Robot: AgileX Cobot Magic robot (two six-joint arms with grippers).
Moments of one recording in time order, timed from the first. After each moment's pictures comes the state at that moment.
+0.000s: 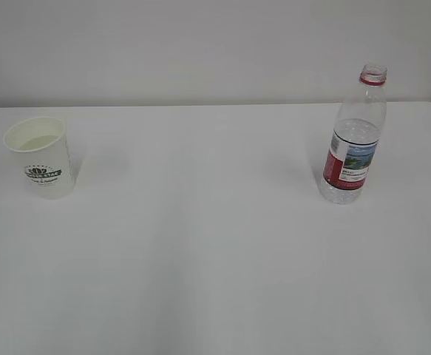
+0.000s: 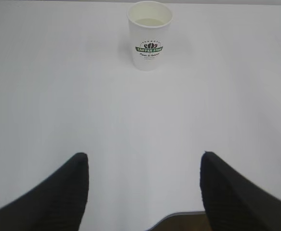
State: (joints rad) left arm 0.02 0.00 -0.53 -0.09 1.10 -0.02; right arm 0.06 -0.02 -0.49 -0.10 1.14 -0.09
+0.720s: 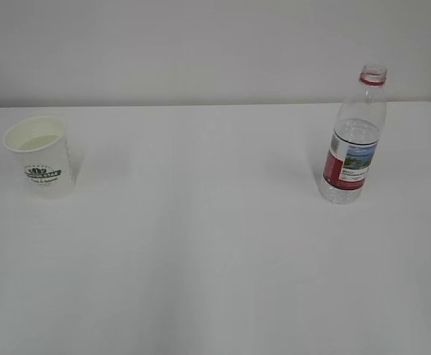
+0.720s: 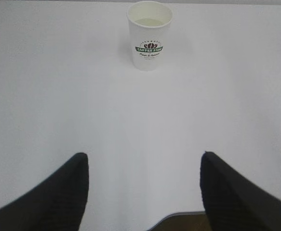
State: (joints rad) left arm 0.02 0.00 -0.53 -0.09 1.10 -0.02; right arm 0.06 -0.02 -0.49 -0.10 1.14 -0.09
